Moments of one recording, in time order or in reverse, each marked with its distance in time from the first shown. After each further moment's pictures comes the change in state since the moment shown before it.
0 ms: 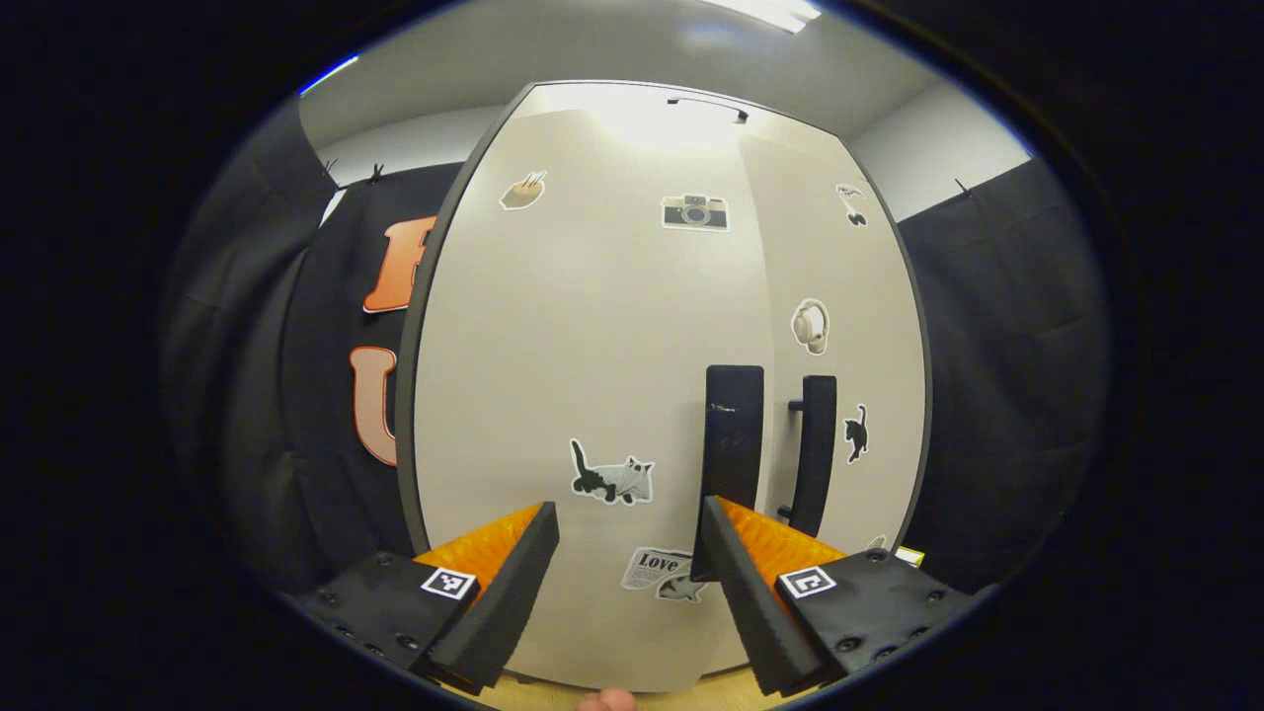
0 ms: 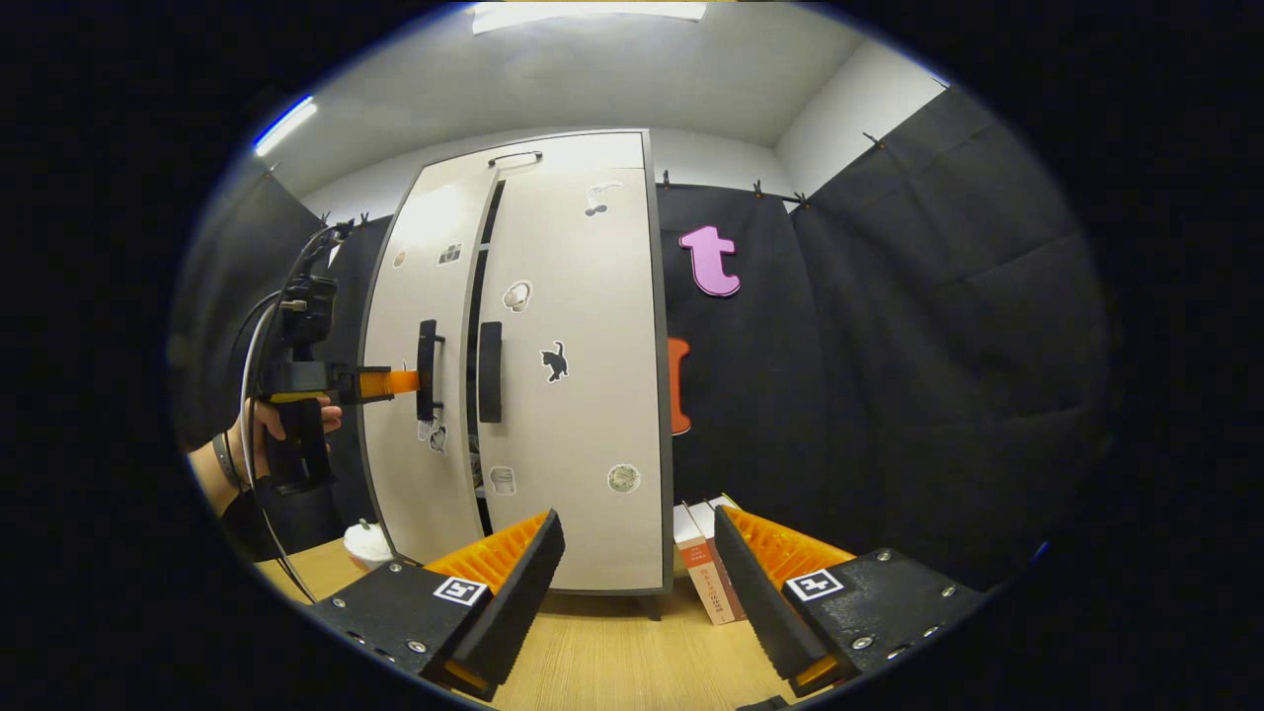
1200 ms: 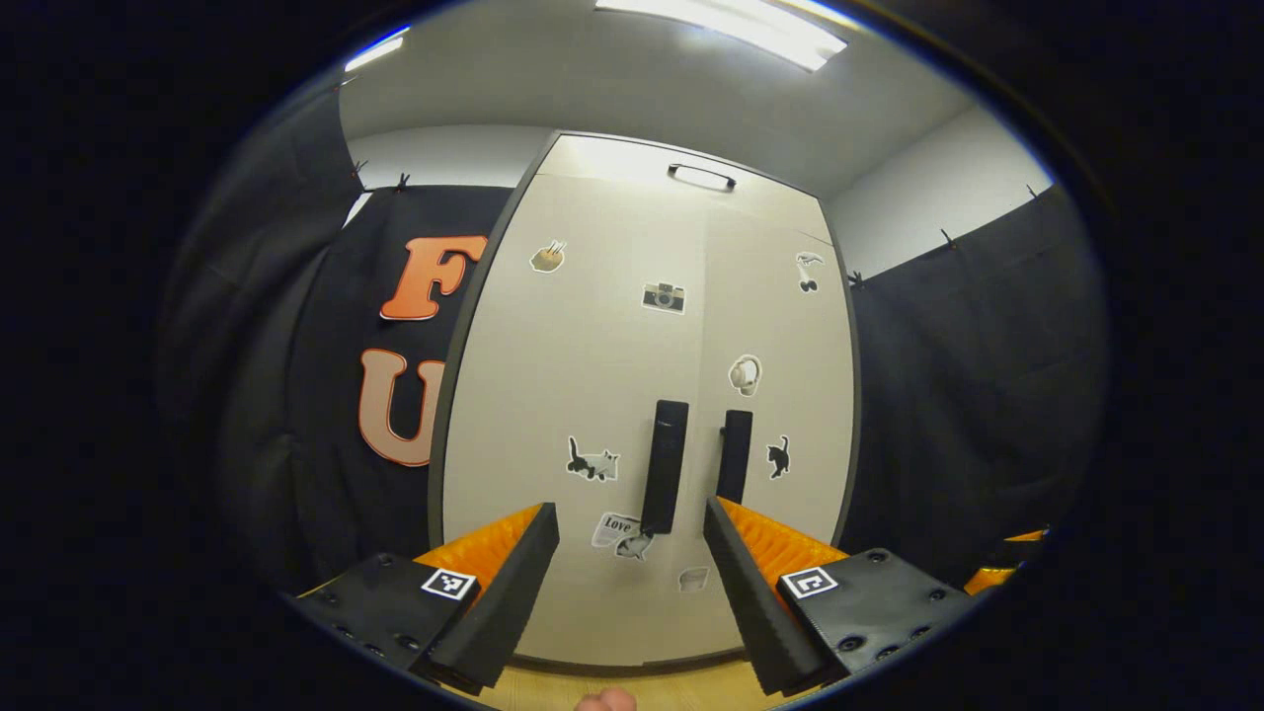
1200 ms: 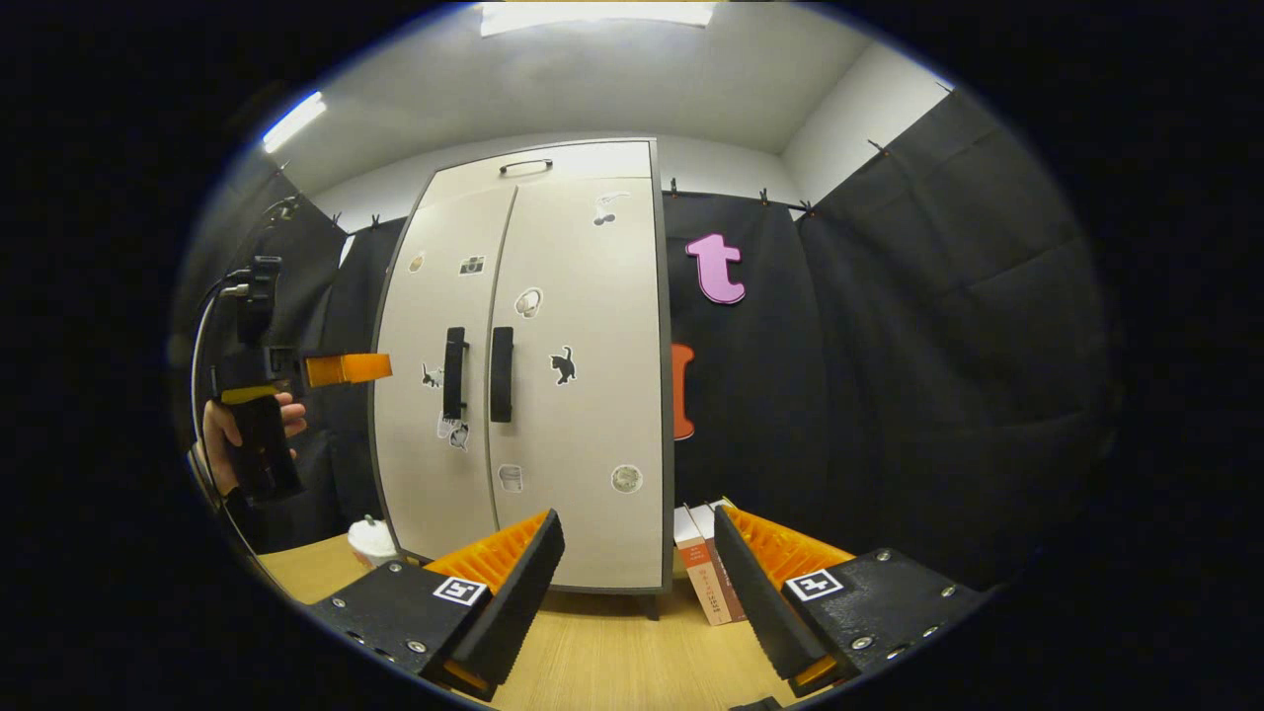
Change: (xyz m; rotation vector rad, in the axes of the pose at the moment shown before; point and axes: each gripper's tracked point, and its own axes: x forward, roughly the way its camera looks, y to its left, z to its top) left arm -0.138 -0.019 0.020 -0.087 -0.094 -0.039; right arm -0.027 0.011 0.005 -0.005 -0.013 0.032
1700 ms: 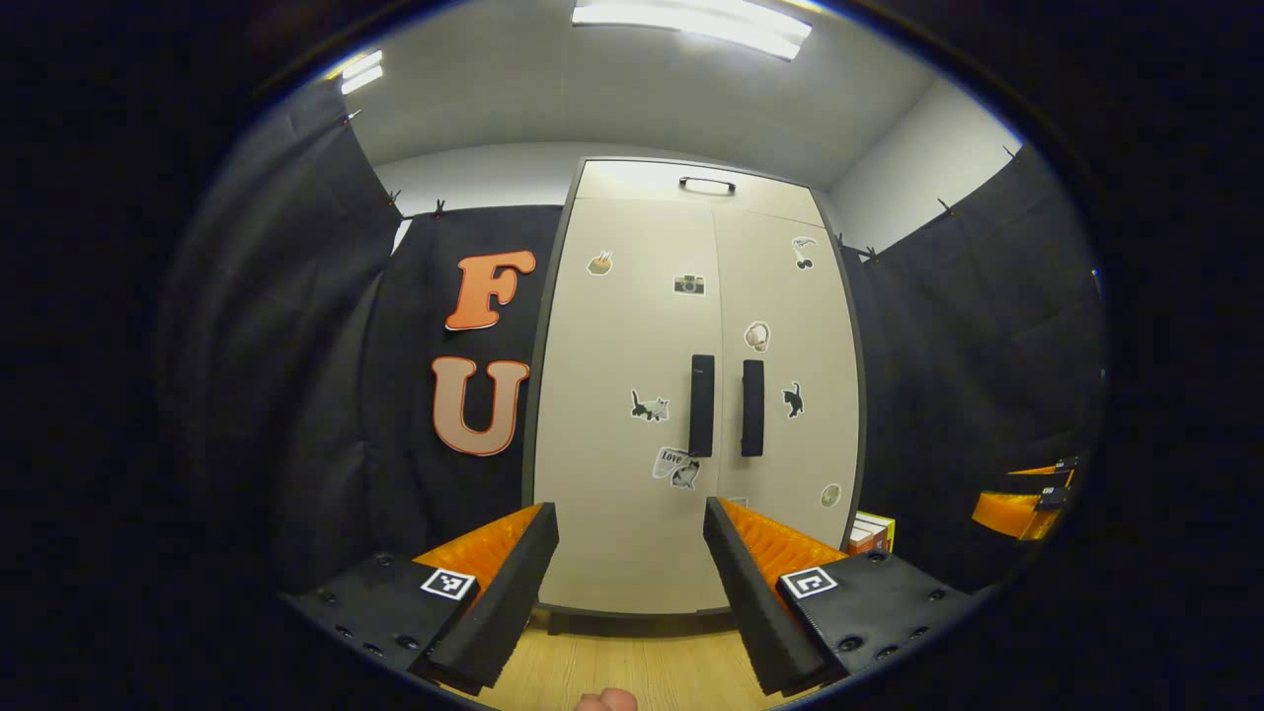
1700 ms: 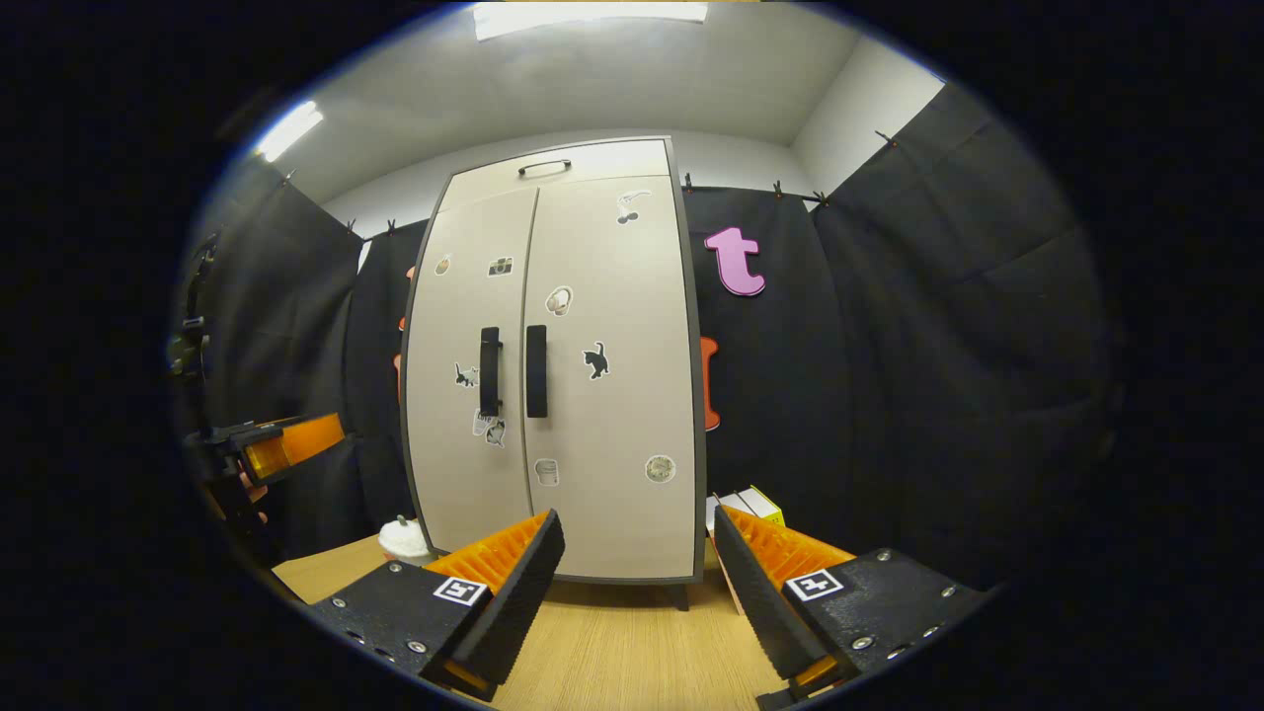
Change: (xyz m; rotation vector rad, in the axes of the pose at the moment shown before) left arm -0.127 0.032 -0.038 0.105 0.018 0.155; right arm -0.020 0.027 -0.006 0.022 0.037 0.056
